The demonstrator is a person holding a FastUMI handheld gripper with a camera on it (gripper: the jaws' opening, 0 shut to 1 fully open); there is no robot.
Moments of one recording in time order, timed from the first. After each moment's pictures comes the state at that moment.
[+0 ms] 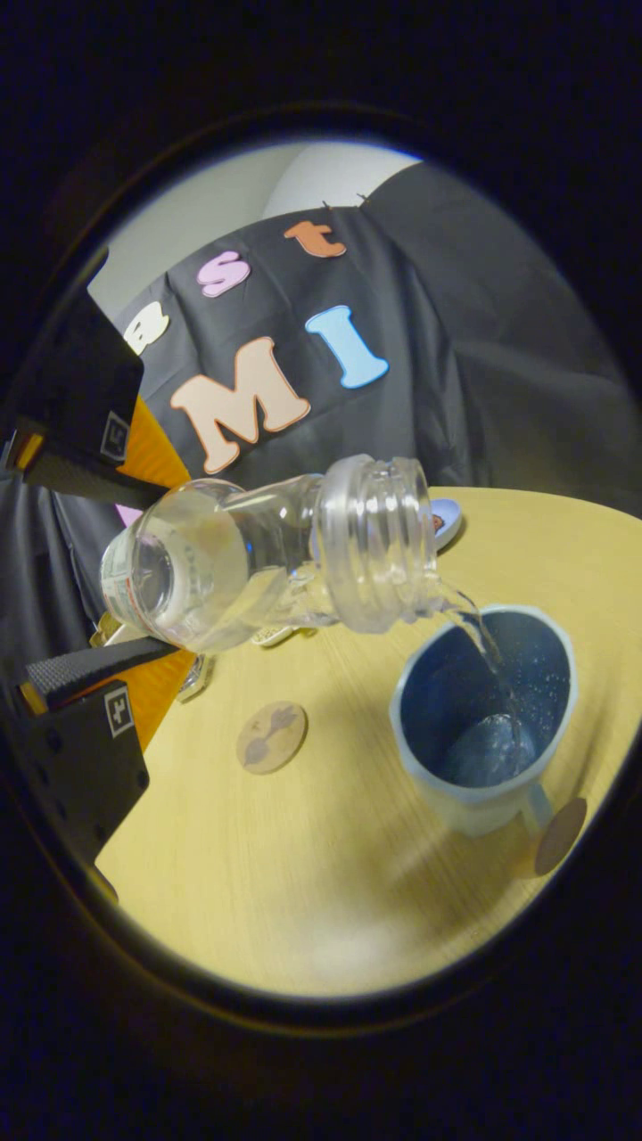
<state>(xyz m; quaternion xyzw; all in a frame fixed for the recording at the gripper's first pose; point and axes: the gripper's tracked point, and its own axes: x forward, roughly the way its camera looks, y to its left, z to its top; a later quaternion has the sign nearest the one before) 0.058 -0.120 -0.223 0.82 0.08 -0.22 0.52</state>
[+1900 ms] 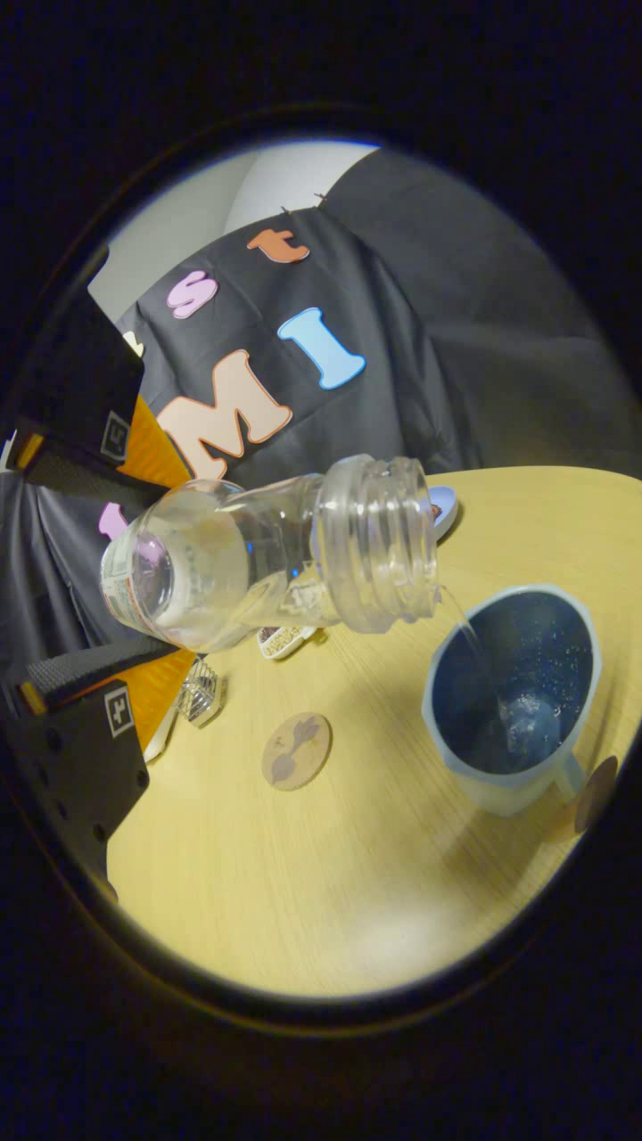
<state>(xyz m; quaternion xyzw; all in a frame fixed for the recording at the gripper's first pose) 0.070 -0.123 -0.209 0.85 0.06 -0.22 0.47</state>
